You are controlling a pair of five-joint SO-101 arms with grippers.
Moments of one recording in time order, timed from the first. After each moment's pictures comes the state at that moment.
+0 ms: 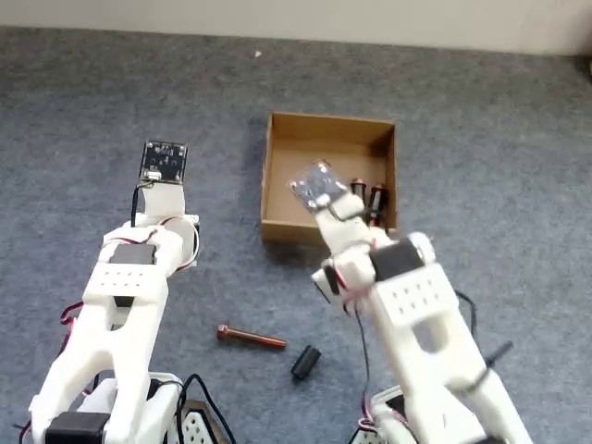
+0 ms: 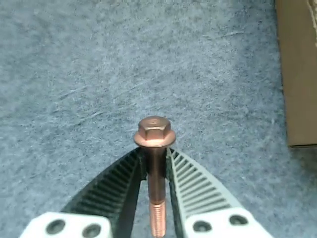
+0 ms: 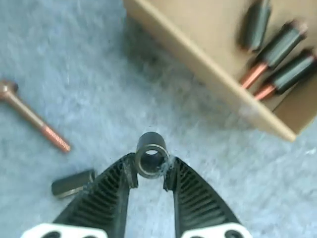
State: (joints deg) left arm -5.7 -29.8 59.8 31.7 2.1; right arm -28.0 -34.7 38.8 74.0 19.4
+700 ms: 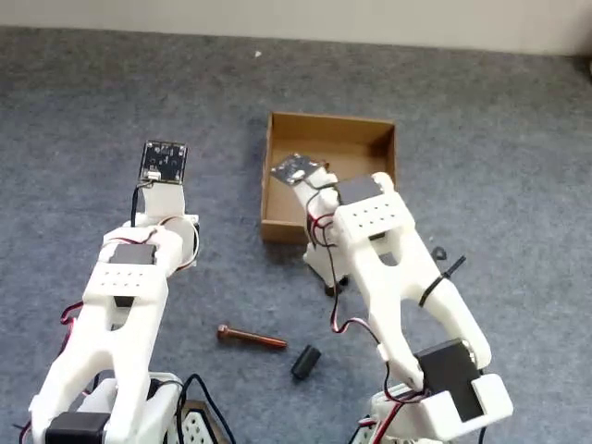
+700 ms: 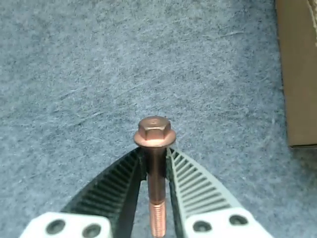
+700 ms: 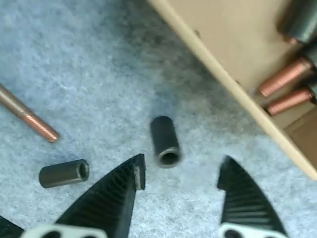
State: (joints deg) left arm -5.7 -29.8 59.8 31.7 2.1; right arm -26.4 -4.3 19.4 80.4 24.6
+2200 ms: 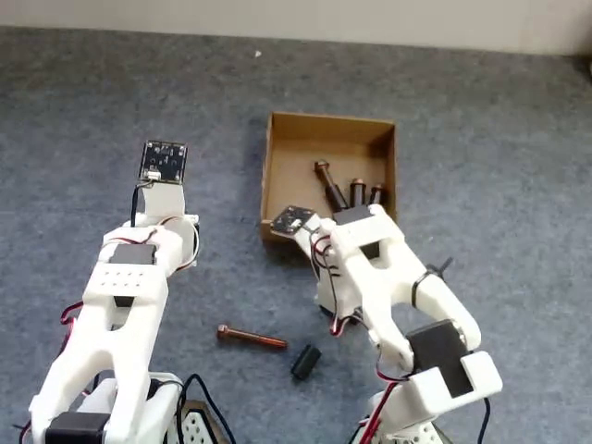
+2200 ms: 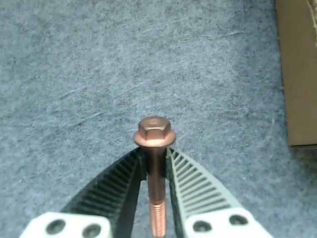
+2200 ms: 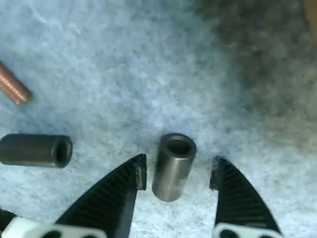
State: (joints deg) left arm -5.7 -29.8 59.8 31.7 2.1; right arm -25.8 3.0 34.1 70.7 36.5
